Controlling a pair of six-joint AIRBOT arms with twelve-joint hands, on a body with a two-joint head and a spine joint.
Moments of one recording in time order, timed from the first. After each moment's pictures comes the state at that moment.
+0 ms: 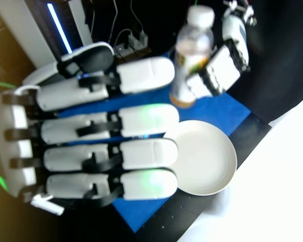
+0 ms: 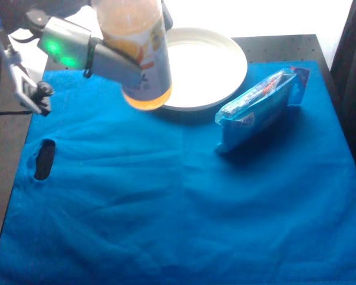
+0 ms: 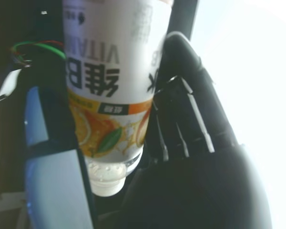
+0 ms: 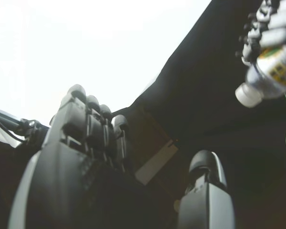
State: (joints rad) left arm 0.47 -1.11 1.55 0.82 -0.86 -0.29; right arm -0.63 -1.15 1.55 0.04 1.22 -0.09
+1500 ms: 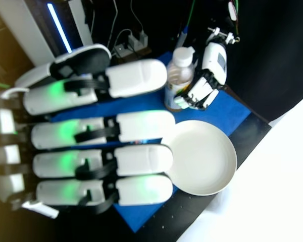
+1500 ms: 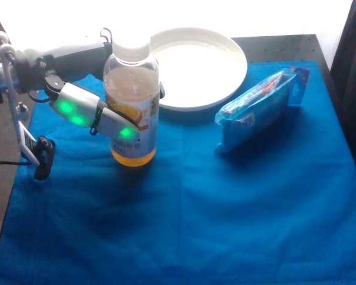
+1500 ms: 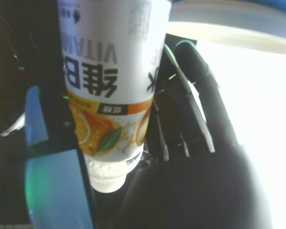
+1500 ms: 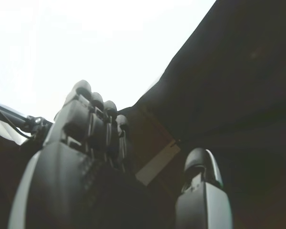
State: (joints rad) left arm 0.67 -1.20 1.62 0.76 -0.82 -0.29; right arm -0.64 -1.14 1.55 0.05 1.22 -0.09
